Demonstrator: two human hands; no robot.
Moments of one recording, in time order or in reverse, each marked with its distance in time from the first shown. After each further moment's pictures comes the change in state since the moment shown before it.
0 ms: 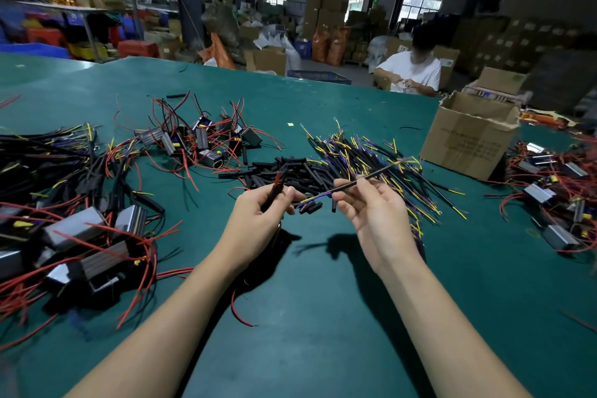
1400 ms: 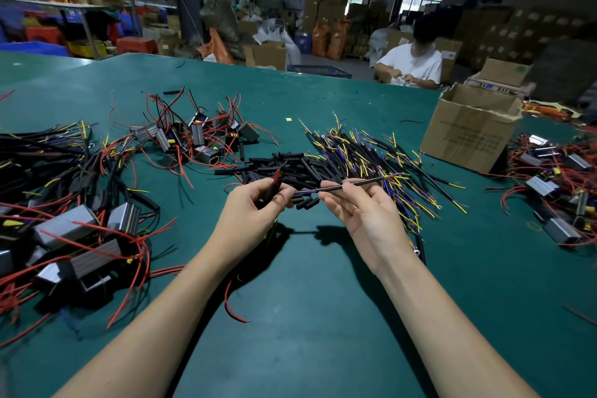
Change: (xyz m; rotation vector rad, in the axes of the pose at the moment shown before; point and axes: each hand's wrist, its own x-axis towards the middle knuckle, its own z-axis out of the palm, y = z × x) left_hand 0.004 -0.007 -0.002 0.056 0.005 0.022; right_hand 0.004 0.010 -0.011 0.022 -0.089 0.061
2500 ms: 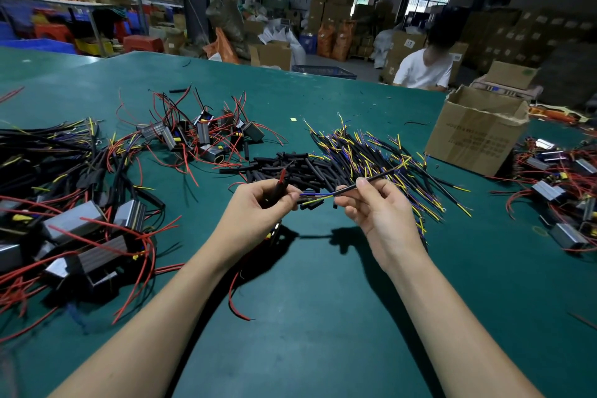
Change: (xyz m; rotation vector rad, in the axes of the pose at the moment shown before) left_hand -0.001 0.002 -0.002 -0.108 -0.060 -0.069; right_hand 0.002 -0.007 -0.004 -0.159 0.083 -0.033
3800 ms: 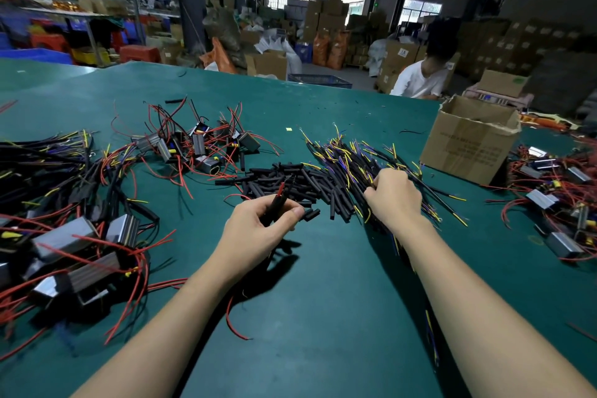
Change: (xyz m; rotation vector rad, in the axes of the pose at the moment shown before) left_hand -0.003 0.002 0.004 0.135 0.021 -0.017; right_hand 0.088 -0.011 -0.027 -1.713 0.227 -0.202
